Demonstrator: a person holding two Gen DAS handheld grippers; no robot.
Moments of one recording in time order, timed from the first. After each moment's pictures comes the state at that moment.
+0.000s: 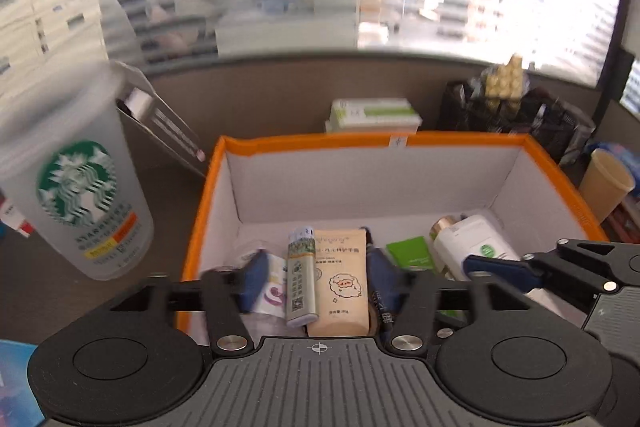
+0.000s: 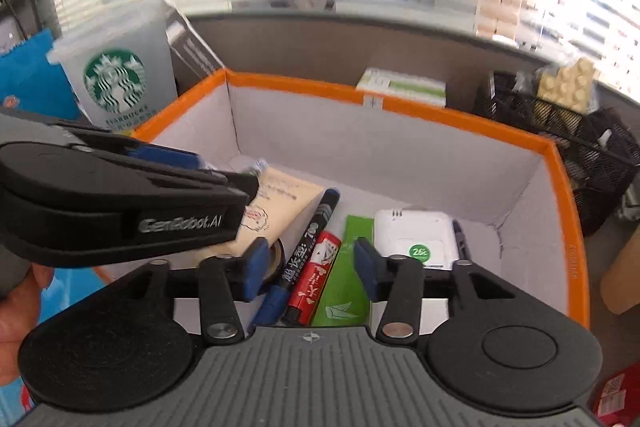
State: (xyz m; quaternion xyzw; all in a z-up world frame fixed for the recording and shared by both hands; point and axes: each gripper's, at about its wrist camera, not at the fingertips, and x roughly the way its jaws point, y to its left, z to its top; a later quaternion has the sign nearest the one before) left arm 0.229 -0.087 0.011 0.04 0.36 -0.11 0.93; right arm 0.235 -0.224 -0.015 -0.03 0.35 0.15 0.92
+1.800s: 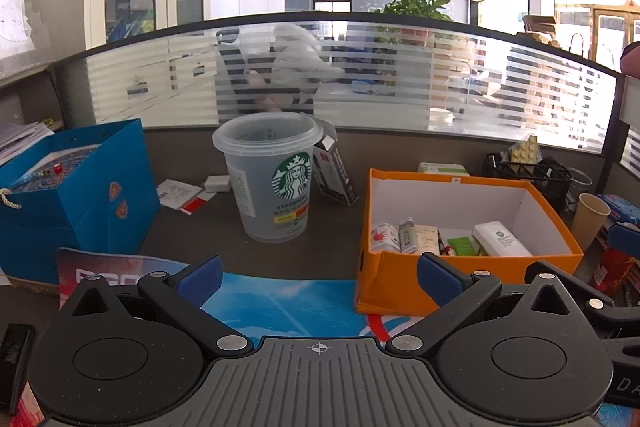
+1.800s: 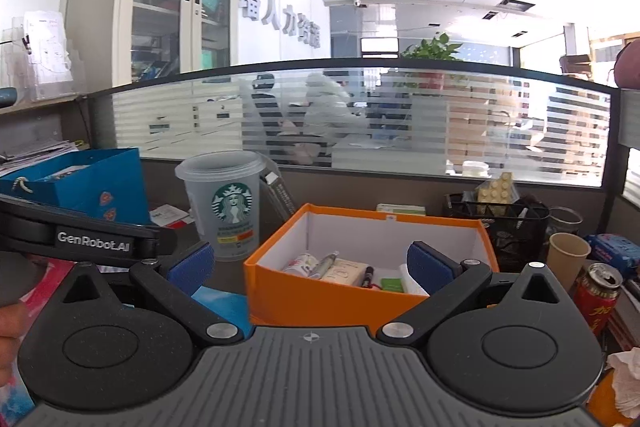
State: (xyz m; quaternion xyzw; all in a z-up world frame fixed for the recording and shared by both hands) left arm 0.034 0.010 0.076 0.01 0.25 0.00 0.97; right arm 0.015 -0.188 0.054 0.00 0.13 0.11 0.98
